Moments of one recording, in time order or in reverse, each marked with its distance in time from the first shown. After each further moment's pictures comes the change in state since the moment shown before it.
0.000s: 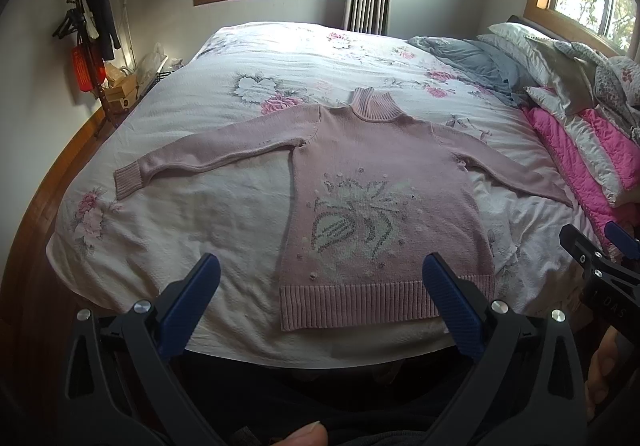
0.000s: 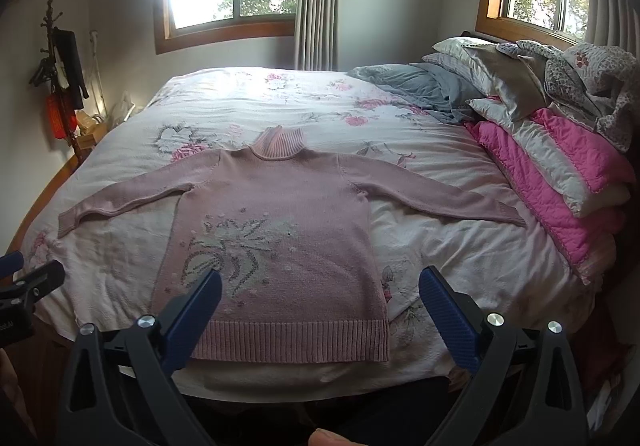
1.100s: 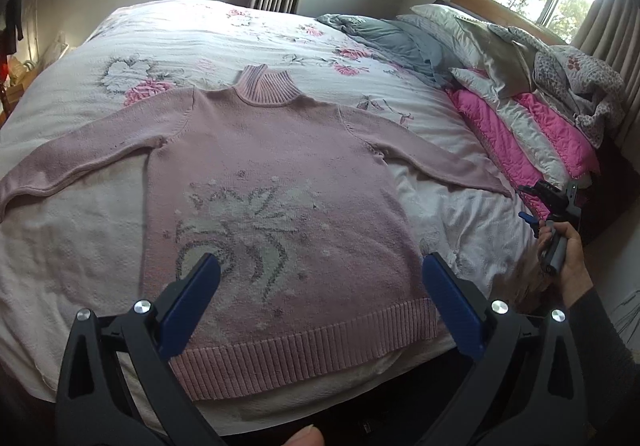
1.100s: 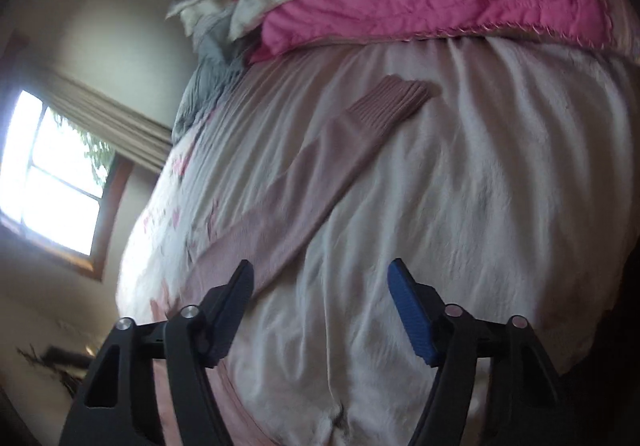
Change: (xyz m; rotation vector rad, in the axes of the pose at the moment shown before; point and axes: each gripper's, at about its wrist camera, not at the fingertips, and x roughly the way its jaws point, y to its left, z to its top) left arm 0.149 -0.066 0.031 0.052 0.085 -0.374; right arm 0.277 -0.454 -0.042 1.096 0.040 0.128
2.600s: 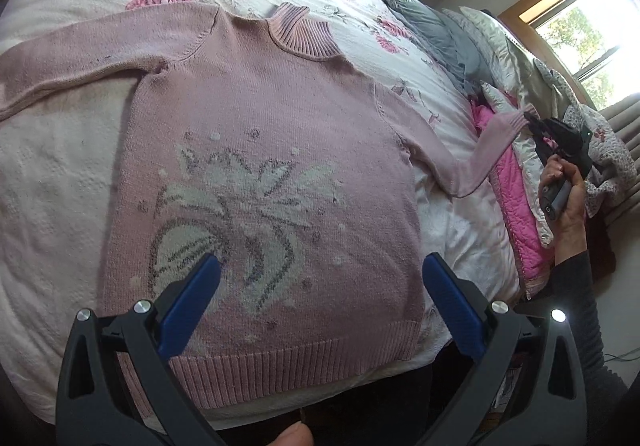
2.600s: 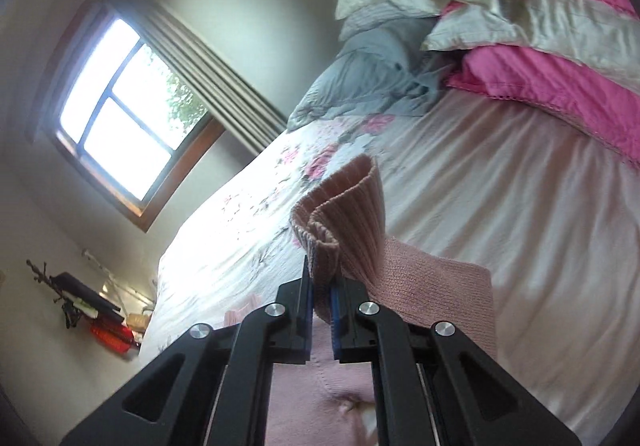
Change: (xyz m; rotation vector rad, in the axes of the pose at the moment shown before) left arm 0.072 0.083 0.036 -0.259 0.154 -0.137; right arm 0.097 0.282 -0.008 -0.438 -0.008 0.207
